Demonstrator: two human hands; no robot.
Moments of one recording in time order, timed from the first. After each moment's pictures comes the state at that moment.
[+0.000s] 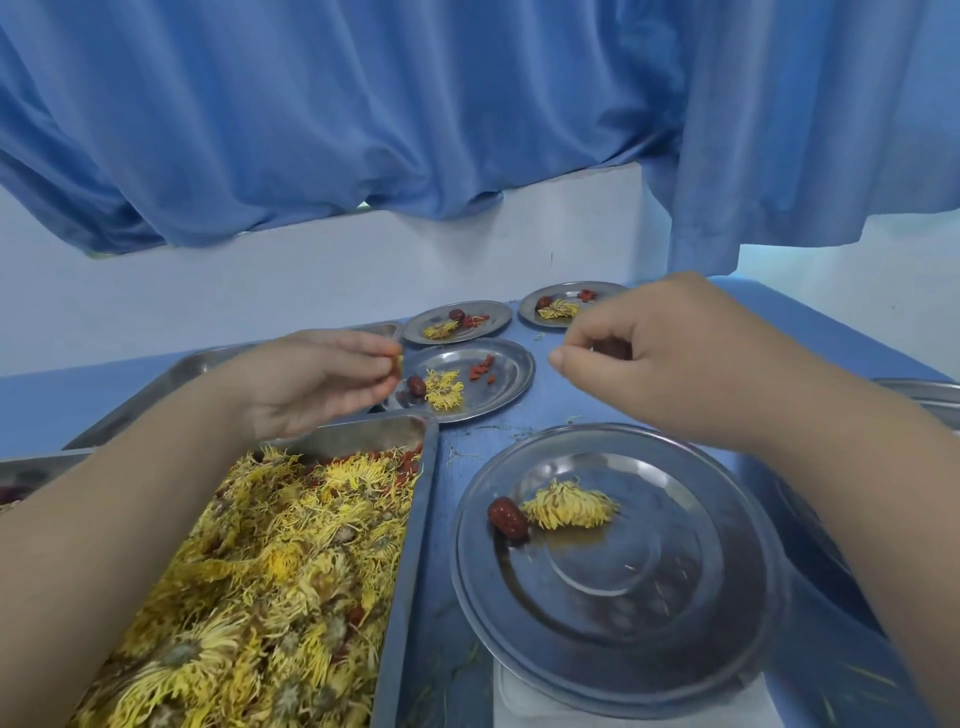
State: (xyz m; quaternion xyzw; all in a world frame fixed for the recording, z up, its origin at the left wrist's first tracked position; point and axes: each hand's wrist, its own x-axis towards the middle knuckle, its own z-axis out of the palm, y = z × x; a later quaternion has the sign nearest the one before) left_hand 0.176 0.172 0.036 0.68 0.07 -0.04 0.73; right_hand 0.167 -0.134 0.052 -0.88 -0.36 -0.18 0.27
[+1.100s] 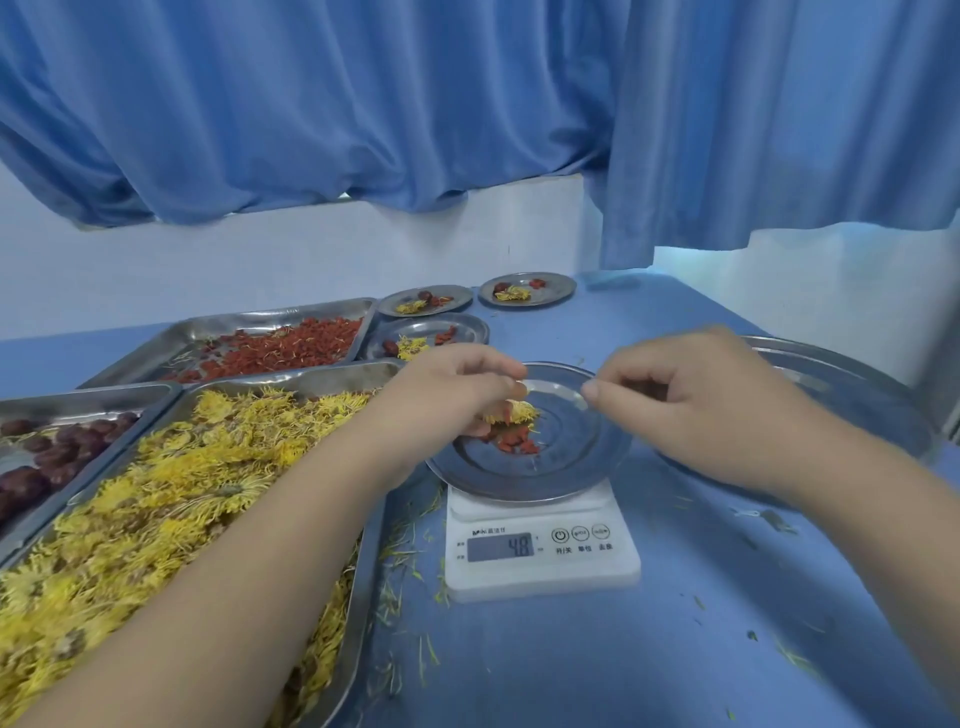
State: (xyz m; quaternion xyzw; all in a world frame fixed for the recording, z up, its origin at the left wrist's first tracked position) left_hand 0.061 0.016 0.014 0.83 -0.04 0.01 0.56; right_hand 0.058 -0.207 0.026 -0.87 -0.33 -0.17 0.31
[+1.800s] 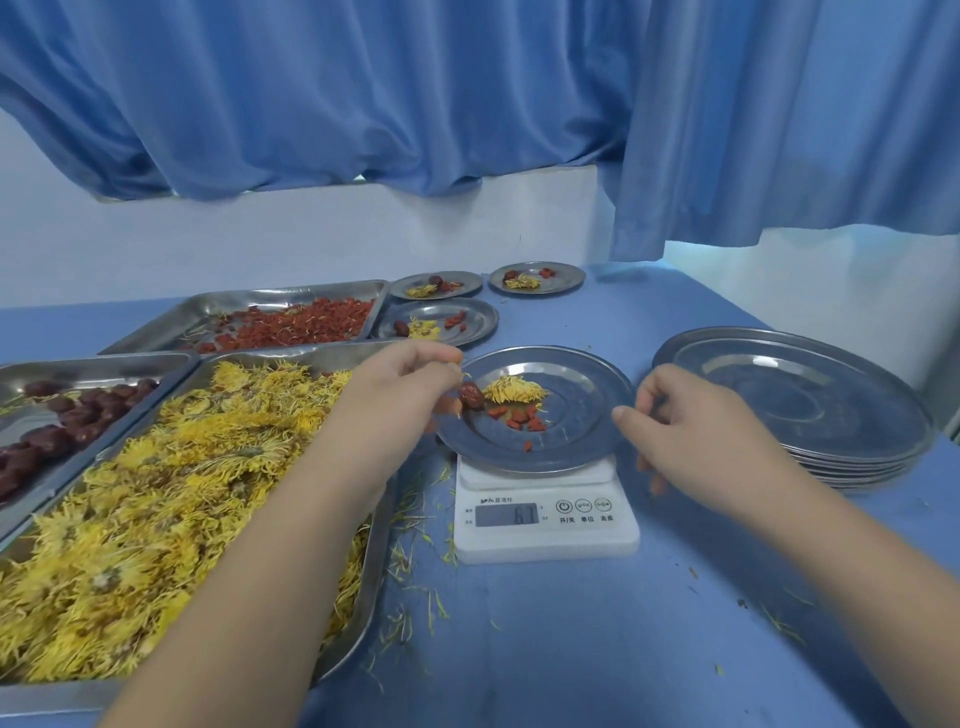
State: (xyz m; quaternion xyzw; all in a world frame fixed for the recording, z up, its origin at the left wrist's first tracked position) left_hand 0.013 0.031 0.003 0.78 0.08 0.14 0.60; right_hand 0.063 -0.207 -0.029 -0.91 -0.13 -0.09 0.38
